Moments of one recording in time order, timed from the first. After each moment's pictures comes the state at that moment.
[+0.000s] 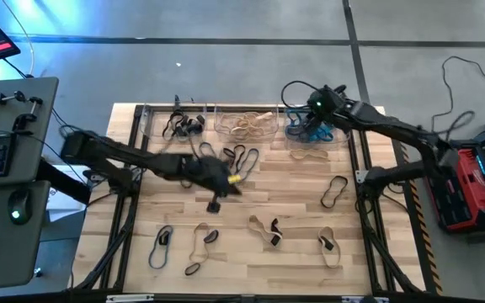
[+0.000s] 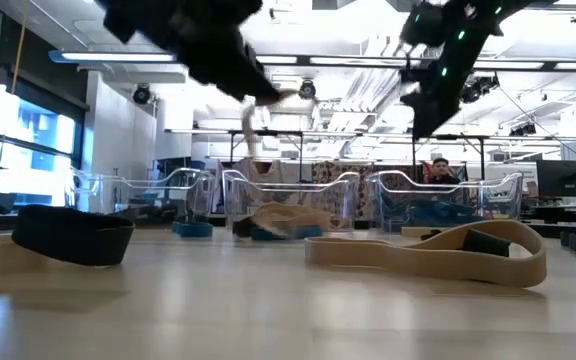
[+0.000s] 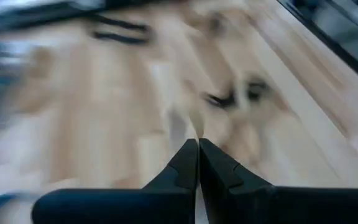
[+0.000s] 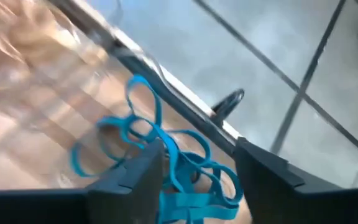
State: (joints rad) left arm -0.06 1.49 0.89 0.01 0.11 0.18; right arm -0.62 1.25 1.03 -0.68 0.45 0.03
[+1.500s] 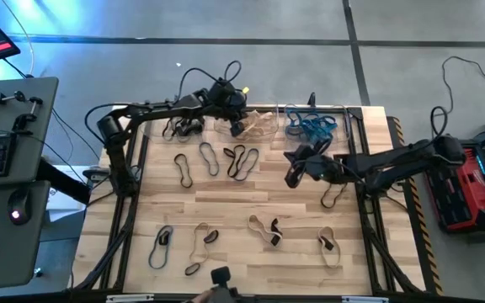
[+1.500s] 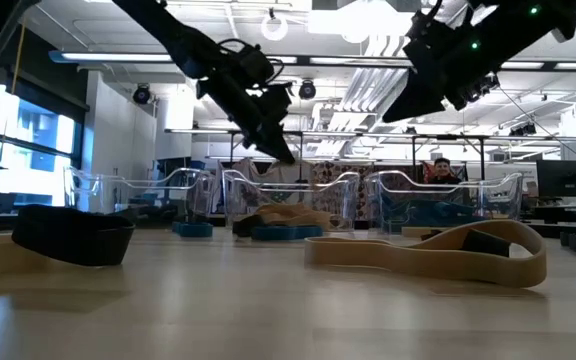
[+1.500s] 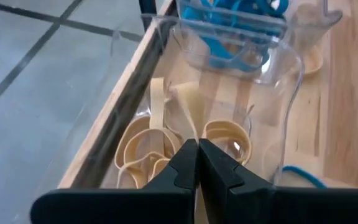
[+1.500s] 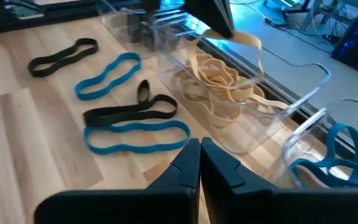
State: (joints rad) left arm 0.58 1.86 1.35 -0.20 0.14 0.23; right arm 0.08 1.16 0.64 -0.08 0.65 0.29
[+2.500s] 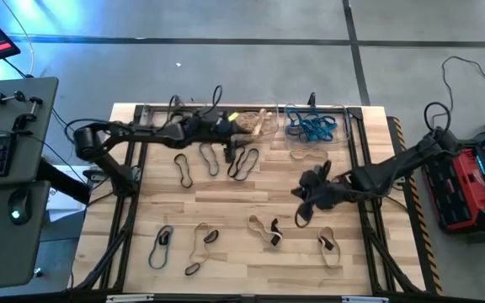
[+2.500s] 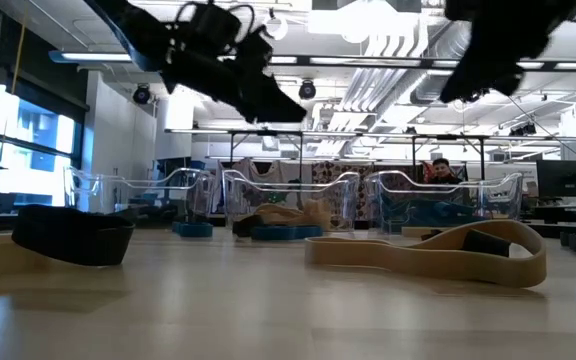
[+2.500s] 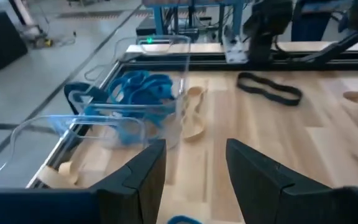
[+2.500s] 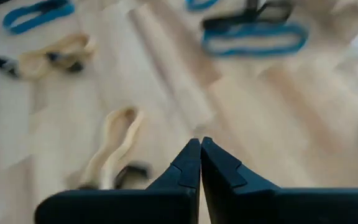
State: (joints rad) left arm 0.37 1.61 0.91 0.36 0.21 0.18; right arm 0.41 1.16 0.81 -0.53 0.44 0.75
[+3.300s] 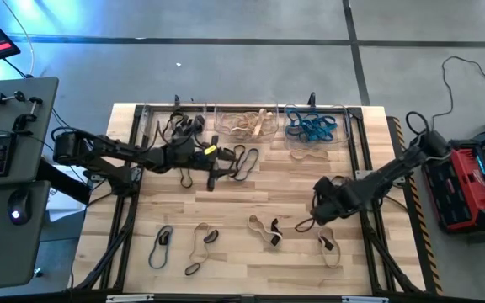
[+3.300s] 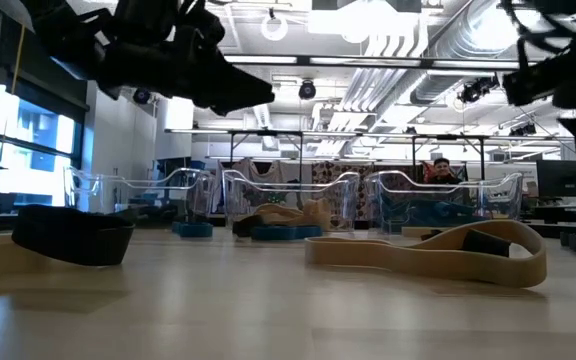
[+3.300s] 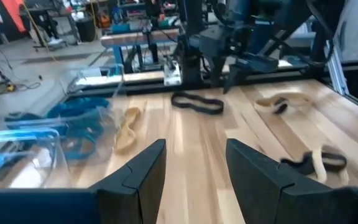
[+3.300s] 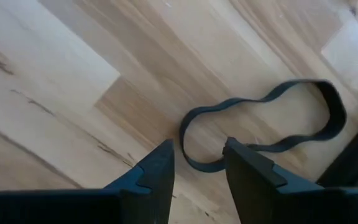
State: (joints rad) left arm 0.16 1.42 0.54 0.71 0.17 0.13; right arm 0.50 1.34 0.80 -1.11 0.23 1.33
